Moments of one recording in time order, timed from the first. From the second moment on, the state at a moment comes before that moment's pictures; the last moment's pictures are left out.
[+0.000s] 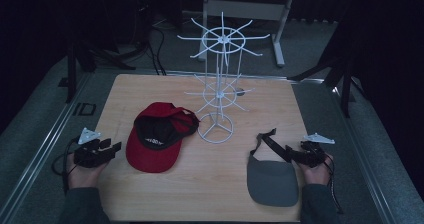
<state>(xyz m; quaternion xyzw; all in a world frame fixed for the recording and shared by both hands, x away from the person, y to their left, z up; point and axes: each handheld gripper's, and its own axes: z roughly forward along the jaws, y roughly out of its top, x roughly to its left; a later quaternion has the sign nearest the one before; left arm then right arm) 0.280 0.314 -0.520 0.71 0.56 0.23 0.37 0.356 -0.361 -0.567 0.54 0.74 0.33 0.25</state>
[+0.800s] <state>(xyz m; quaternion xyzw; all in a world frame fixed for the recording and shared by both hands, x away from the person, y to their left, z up) 0.276 0.294 -0.504 0.74 0.51 0.20 0.39 0.356 -0.361 -0.567 0.54 0.74 0.33 0.24</state>
